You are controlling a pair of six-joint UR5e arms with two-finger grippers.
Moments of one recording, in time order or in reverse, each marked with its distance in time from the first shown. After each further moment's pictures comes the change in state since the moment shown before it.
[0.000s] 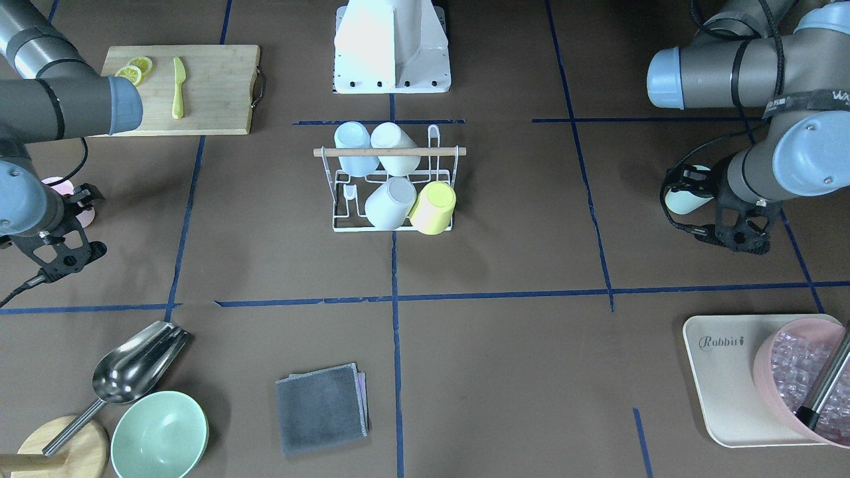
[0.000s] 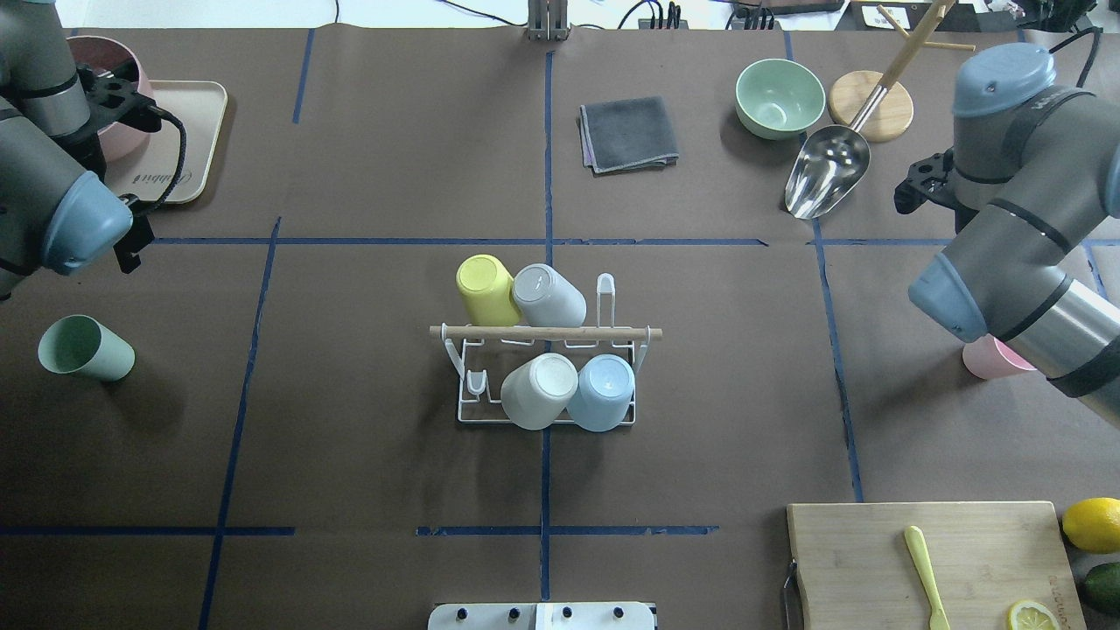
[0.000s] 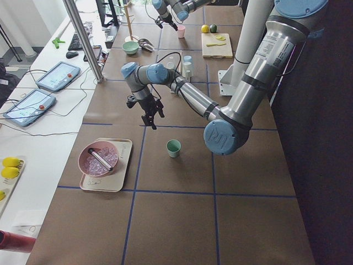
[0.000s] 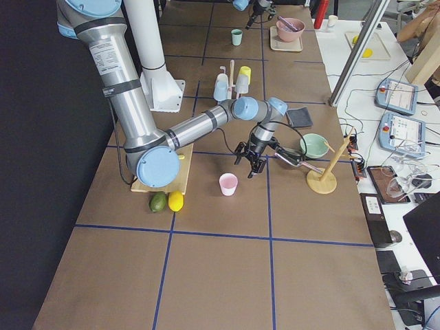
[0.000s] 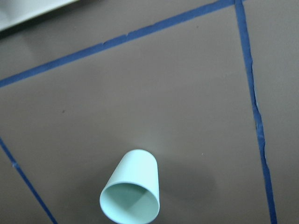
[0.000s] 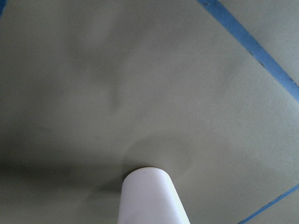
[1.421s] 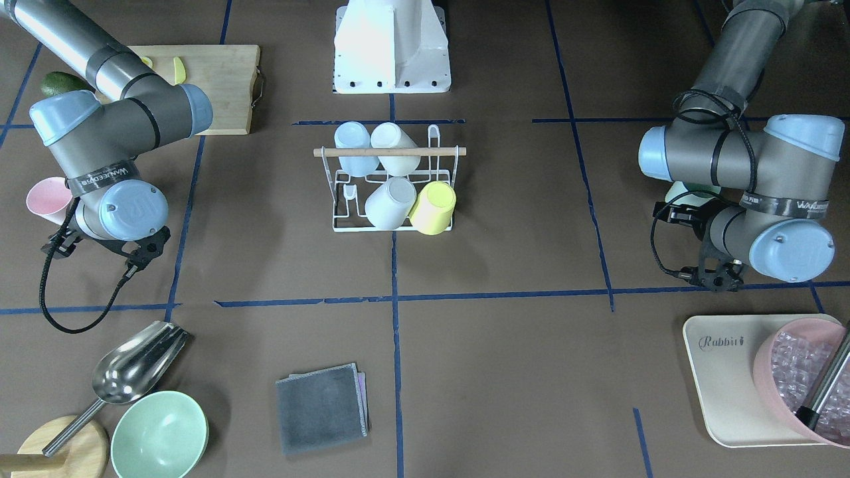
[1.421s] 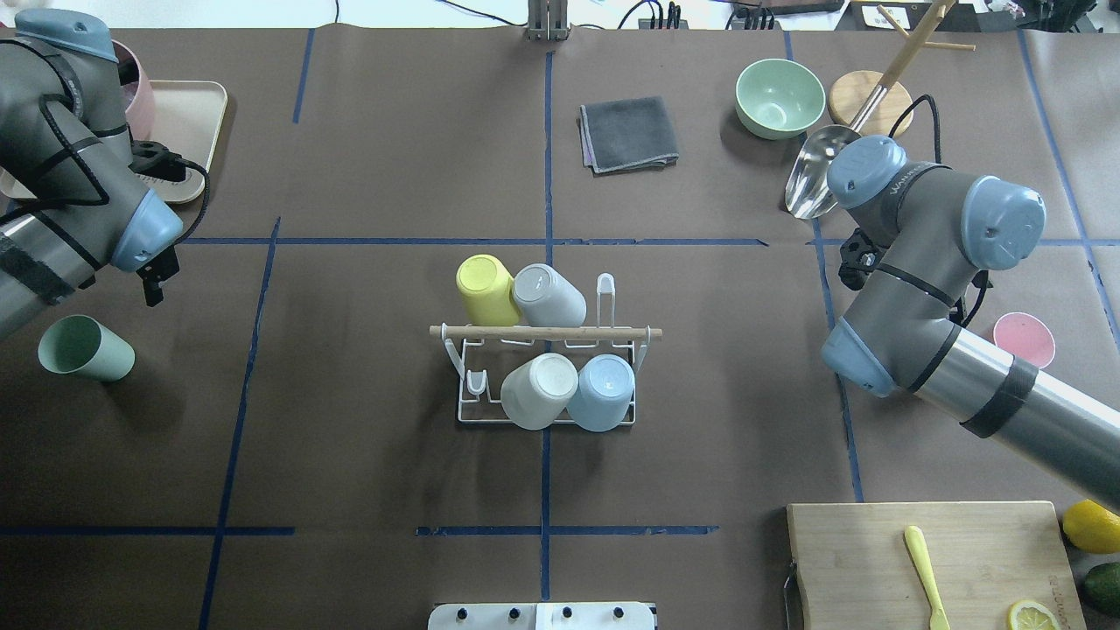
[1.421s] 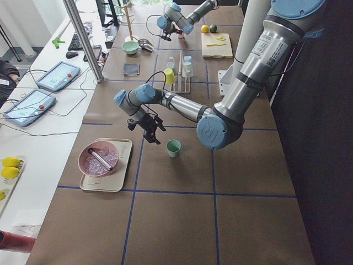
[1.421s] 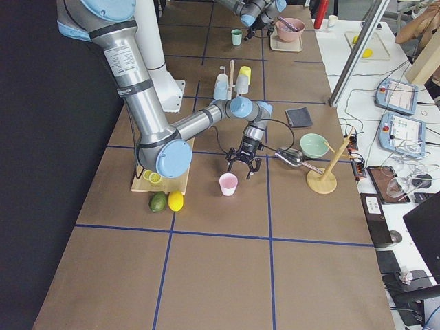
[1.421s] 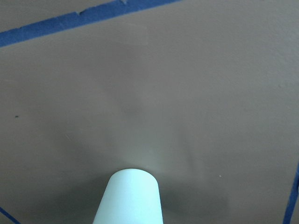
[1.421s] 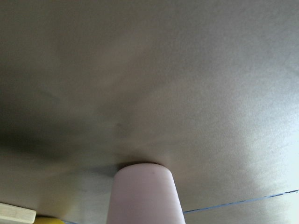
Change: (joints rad) left arm 0.042 -0.063 0.328 -0.007 -0.105 0.036; right arm -0.149 0.072 -0.113 -0.105 -0.222 -0.225
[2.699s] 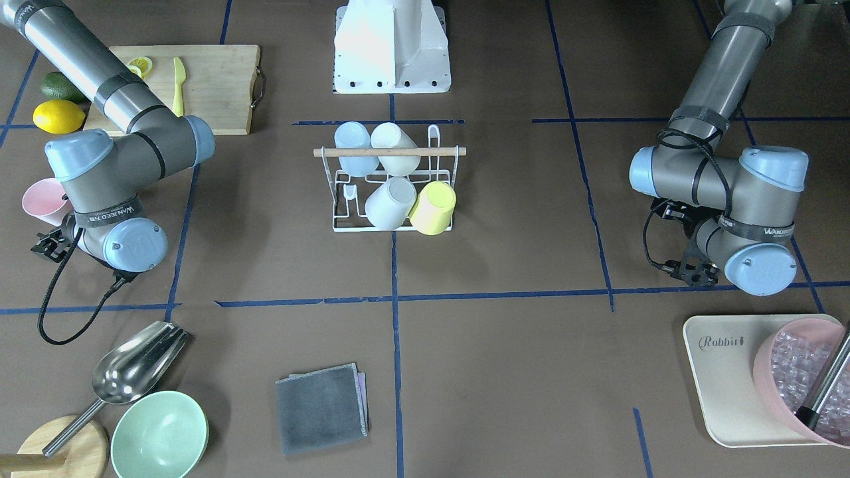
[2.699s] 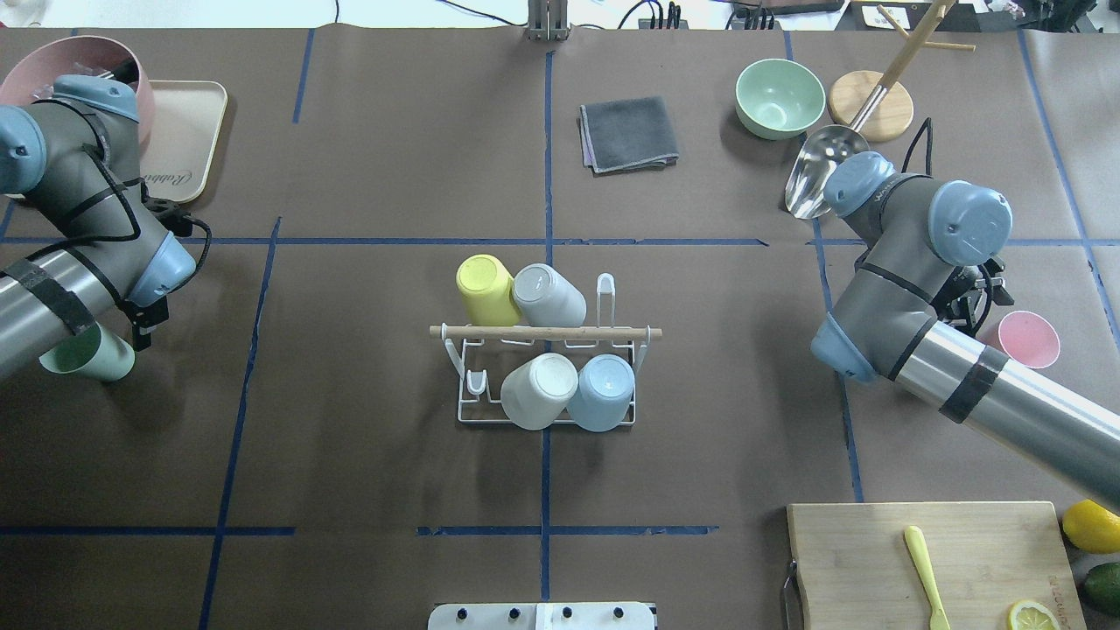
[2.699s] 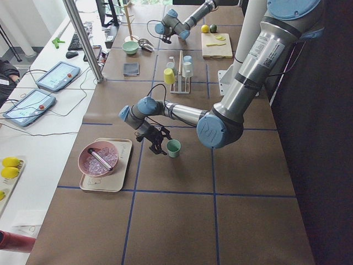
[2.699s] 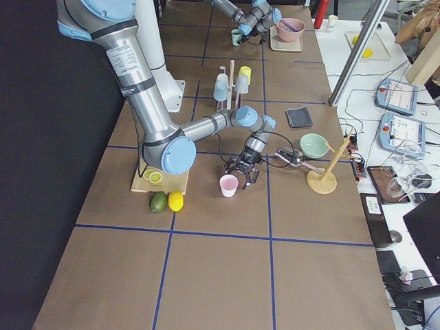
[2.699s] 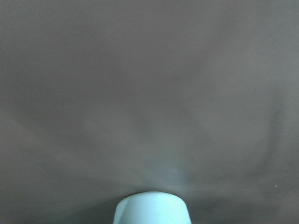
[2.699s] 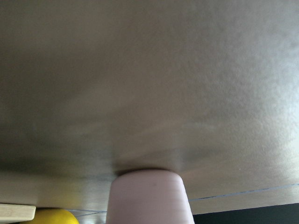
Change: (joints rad) left arm 0.052 0.018 0.130 0.003 0.002 0.195; right arm 0.000 0.039 -0.166 -0.041 0.011 0.021
